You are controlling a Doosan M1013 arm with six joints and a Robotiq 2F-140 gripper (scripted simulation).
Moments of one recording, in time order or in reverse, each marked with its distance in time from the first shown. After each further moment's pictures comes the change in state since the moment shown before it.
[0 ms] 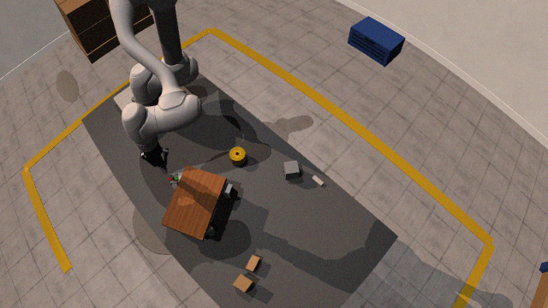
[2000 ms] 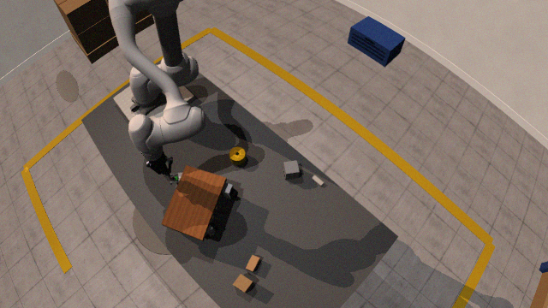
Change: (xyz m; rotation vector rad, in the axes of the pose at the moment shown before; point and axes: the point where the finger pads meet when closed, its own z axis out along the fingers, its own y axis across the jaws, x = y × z) arm -0.002 -0.001 0.066 0.004 -0.003 0.000
